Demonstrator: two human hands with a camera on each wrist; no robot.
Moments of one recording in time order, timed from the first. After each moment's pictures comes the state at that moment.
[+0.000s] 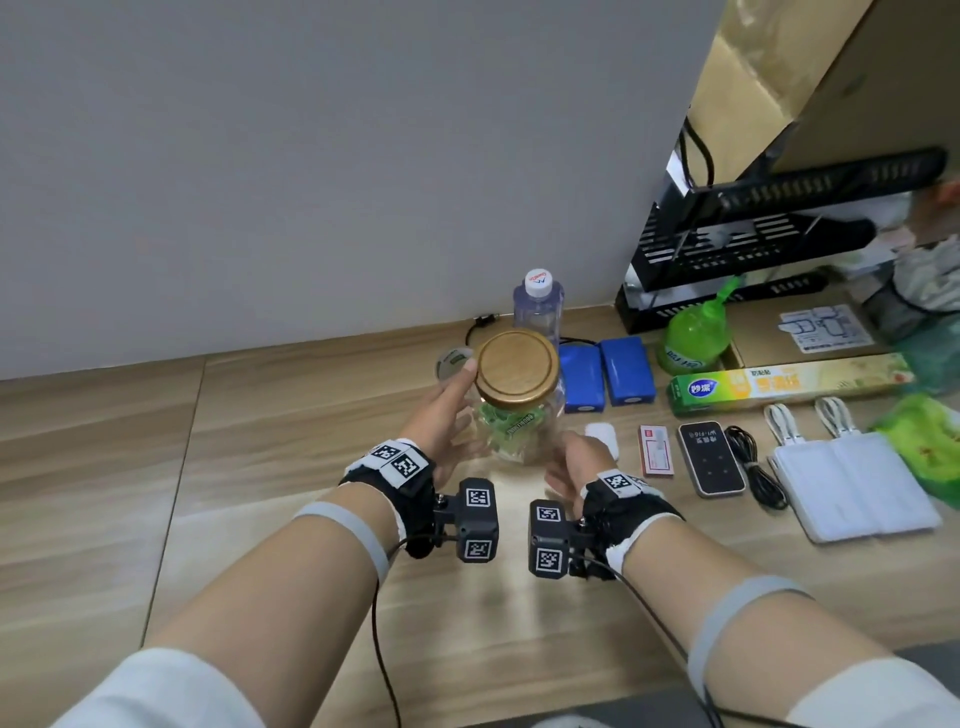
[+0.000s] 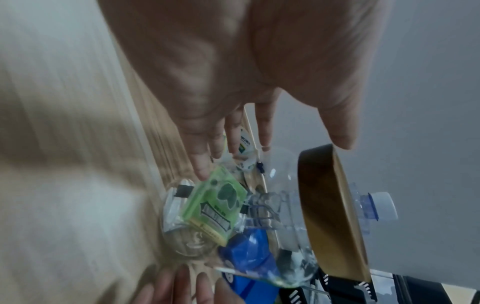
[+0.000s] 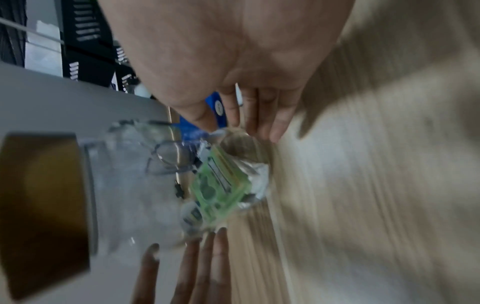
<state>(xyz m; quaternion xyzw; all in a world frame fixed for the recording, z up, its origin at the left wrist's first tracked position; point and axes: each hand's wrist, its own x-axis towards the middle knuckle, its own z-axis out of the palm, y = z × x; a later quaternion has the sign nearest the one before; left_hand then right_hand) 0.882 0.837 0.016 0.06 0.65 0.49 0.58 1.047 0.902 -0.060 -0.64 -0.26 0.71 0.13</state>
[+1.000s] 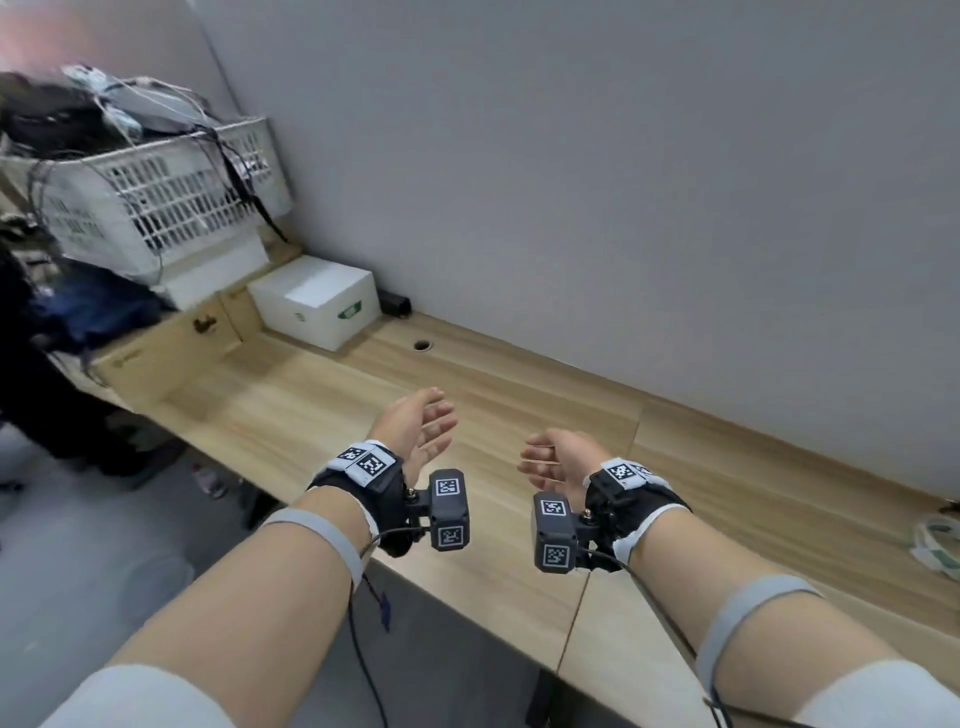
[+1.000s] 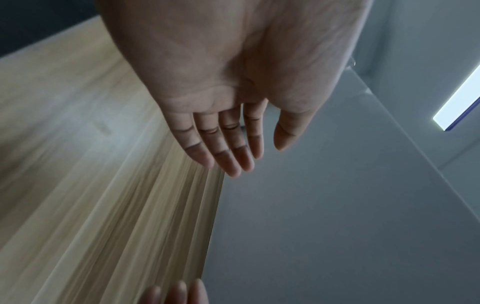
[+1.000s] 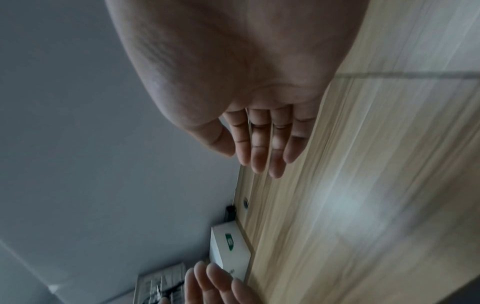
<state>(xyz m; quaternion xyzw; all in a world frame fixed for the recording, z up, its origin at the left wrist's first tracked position) 0.510 0.261 0.145 -0.08 0.61 0.75 0.24 0.594 0.441 0.107 -0.36 -0.55 0.75 -0.04</state>
